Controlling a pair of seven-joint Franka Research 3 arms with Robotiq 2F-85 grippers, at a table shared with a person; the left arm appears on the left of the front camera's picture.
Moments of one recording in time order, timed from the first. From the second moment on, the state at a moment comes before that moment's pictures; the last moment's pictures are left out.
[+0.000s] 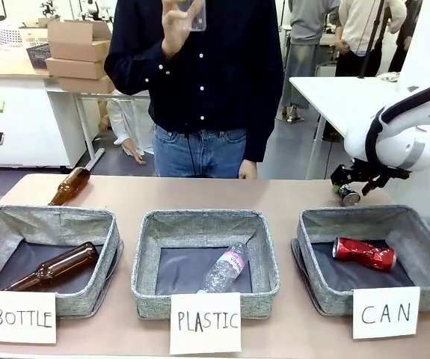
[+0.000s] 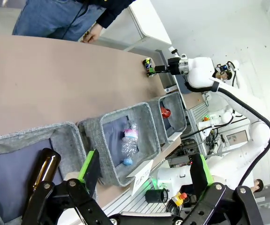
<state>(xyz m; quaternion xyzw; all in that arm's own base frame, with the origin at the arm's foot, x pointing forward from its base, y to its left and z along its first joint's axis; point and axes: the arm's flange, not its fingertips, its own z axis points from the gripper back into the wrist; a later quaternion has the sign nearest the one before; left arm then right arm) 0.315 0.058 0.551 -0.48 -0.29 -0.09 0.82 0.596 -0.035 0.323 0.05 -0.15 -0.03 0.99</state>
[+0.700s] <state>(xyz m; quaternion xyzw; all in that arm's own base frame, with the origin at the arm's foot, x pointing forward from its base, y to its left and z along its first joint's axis) 0.315 0.058 0.551 -0.48 -0.29 -0.09 0.82 0.602 -0.035 0.324 0.05 -0.16 -0.01 0.99</state>
